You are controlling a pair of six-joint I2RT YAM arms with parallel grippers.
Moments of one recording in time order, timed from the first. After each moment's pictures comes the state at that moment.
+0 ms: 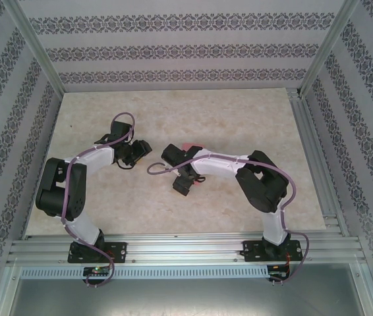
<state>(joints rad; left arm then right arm) -0.22 1.68 0.96 -0.28 0.33 -0.85 0.89 1.98 1.36 -0.80 0.21 -0.15</state>
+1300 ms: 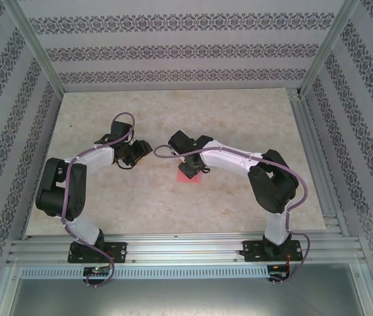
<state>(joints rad) -0.22 1.68 0.96 -0.28 0.35 -0.85 0.81 1.91 1.39 -0.81 0.21 -0.03</state>
